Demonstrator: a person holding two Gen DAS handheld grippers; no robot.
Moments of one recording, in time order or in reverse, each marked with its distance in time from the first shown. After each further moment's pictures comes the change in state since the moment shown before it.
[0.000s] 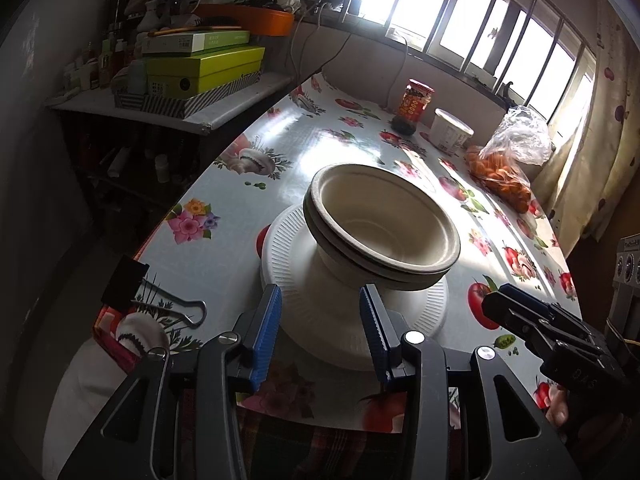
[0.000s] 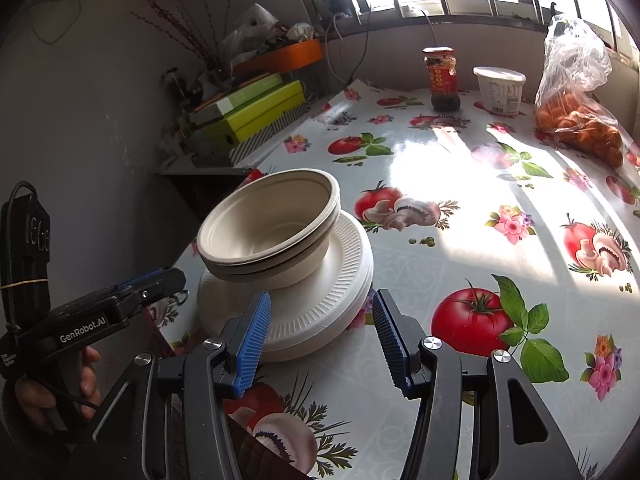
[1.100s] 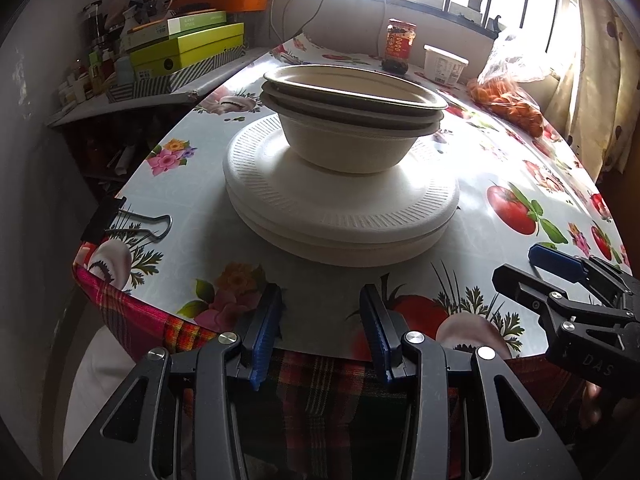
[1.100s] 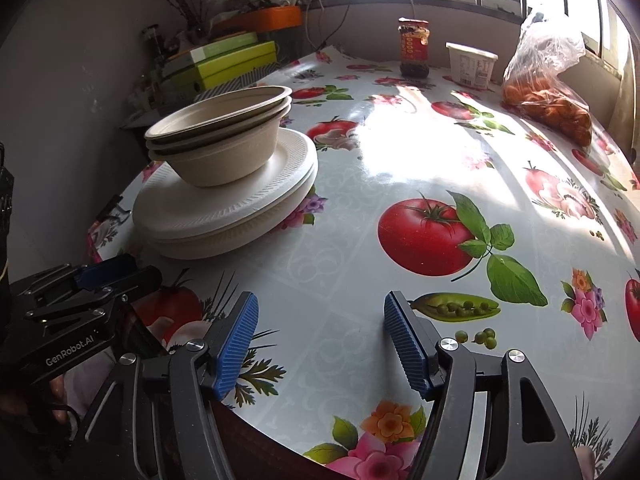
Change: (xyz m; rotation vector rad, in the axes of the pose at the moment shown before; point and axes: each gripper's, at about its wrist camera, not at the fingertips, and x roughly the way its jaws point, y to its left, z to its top) left arm 0.027 -0.038 -0.071 0.150 0.058 0.119; right arm 0.009 -0.017 -0.066 -0.079 0.074 -0.171
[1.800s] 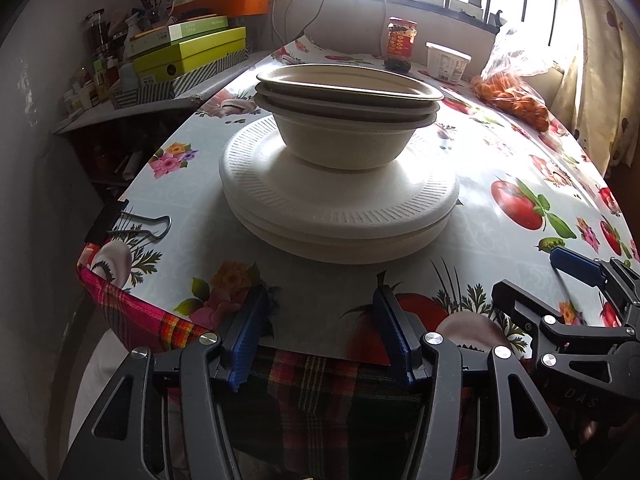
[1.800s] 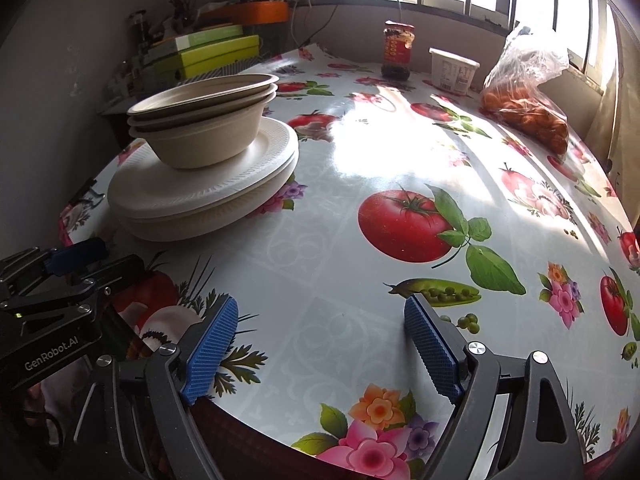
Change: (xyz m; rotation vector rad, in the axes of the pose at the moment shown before) left arm 0.002 -0.009 -0.002 0.012 -0.007 0.040; right arm 0.003 0.007 -0.009 -0.026 -0.001 -0.127
